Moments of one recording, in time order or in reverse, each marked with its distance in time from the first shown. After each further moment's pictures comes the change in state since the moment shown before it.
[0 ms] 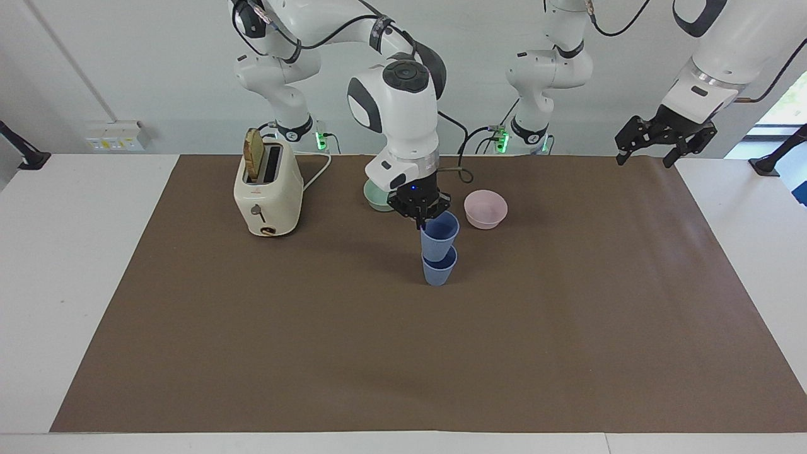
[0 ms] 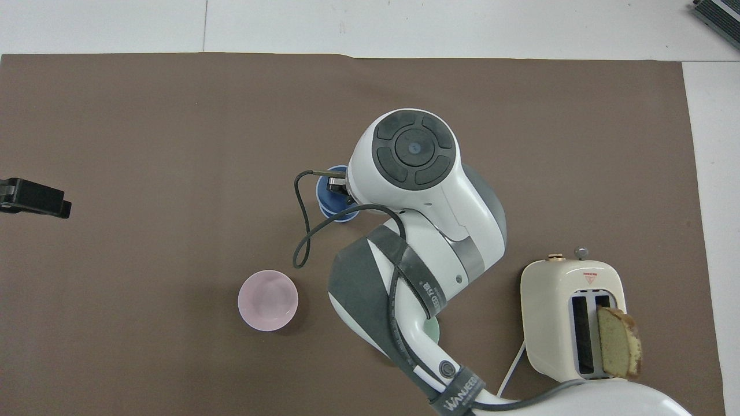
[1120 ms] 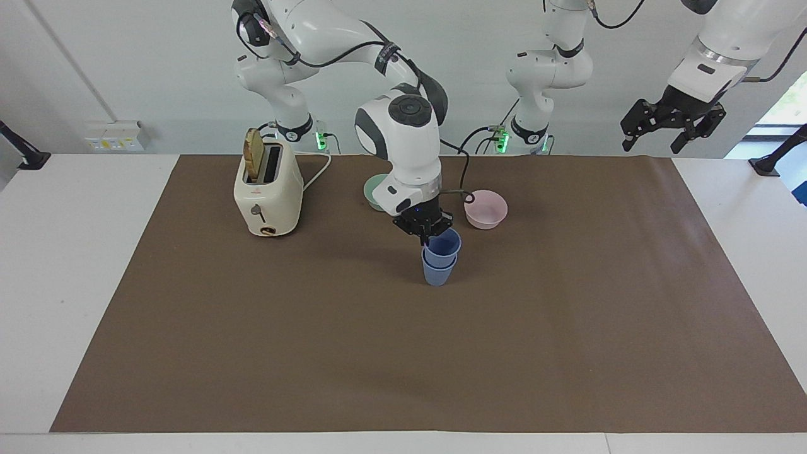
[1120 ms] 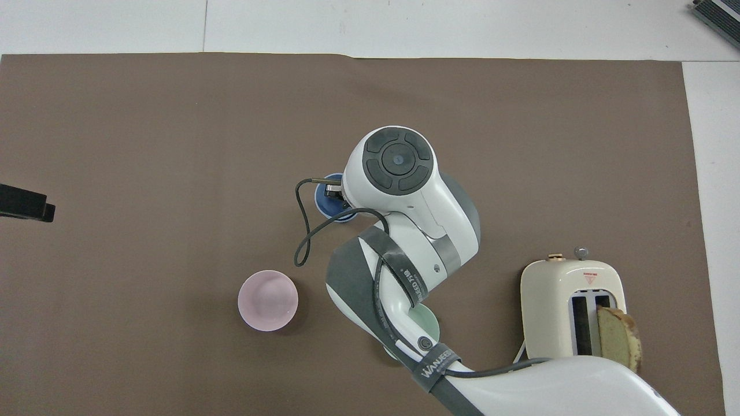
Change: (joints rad) left arm 0.000 -0.023 -0.003 0.025 0.009 -0.016 0.001; right arm 0.004 0.054 0.002 -0.077 0.000 0.114 -0.018
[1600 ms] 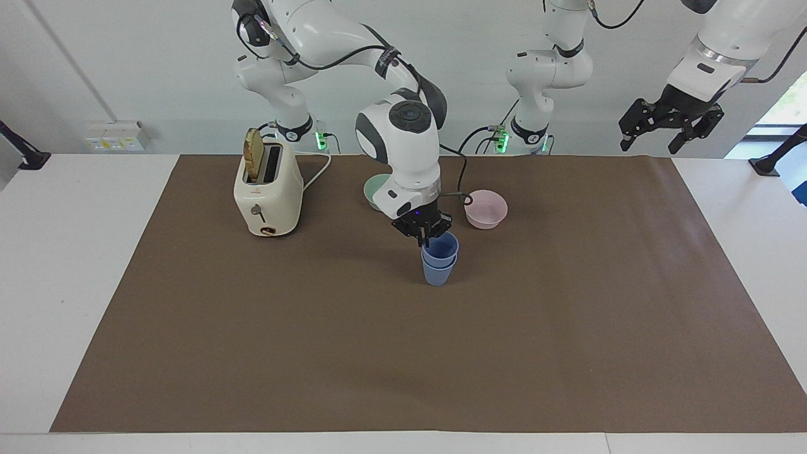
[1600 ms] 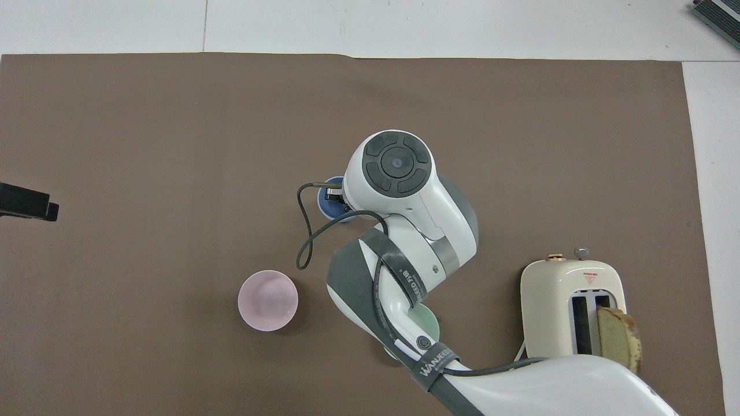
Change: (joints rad) left arm 0.000 0.000 0.001 0.000 -0.022 0.003 0.000; right arm 0.000 0.000 0.000 -0.011 0.000 0.003 -0.015
